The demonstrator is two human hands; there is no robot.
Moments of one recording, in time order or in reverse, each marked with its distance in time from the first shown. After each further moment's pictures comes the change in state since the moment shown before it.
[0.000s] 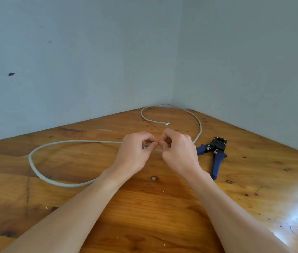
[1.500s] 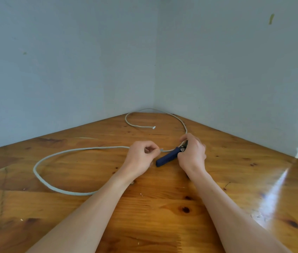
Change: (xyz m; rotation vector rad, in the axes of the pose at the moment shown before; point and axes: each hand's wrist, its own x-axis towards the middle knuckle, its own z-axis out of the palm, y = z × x) left_hand 0.013 0.028 0.058 -0.219 -0.165 -0.123; right_hand -0.007 0.057 -0.049 -0.018 0.158 0.534
